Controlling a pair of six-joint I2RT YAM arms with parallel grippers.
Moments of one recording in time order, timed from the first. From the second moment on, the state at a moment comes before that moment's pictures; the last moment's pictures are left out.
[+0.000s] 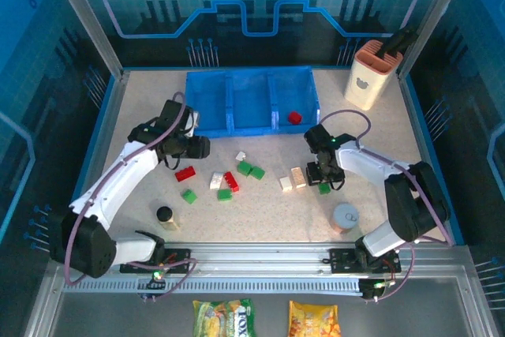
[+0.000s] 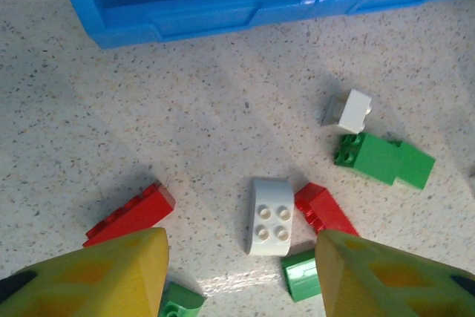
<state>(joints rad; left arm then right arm) -0.28 1.26 1.07 -0.85 0.04 -0.27 0.43 1.55 0.91 -0.83 0.10 0.33</state>
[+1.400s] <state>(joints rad) -0.18 1.15 0.98 -0.73 0.08 -0.22 0.60 1.85 1.50 -1.00 0.10 0.35</state>
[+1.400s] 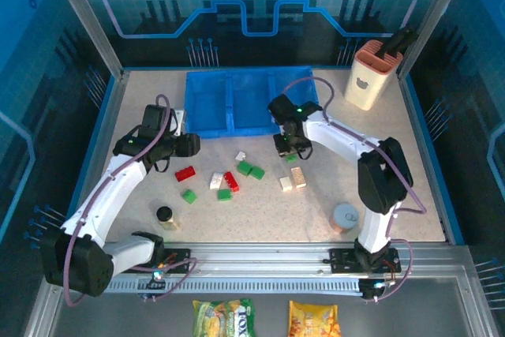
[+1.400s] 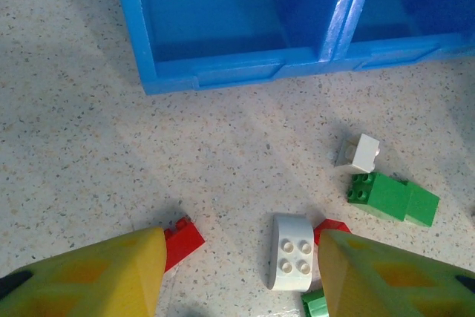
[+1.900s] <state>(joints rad) -0.18 1.14 0.97 -0.71 0.08 -0.22 0.66 2.21 2.06 -1.05 0.11 0.38</state>
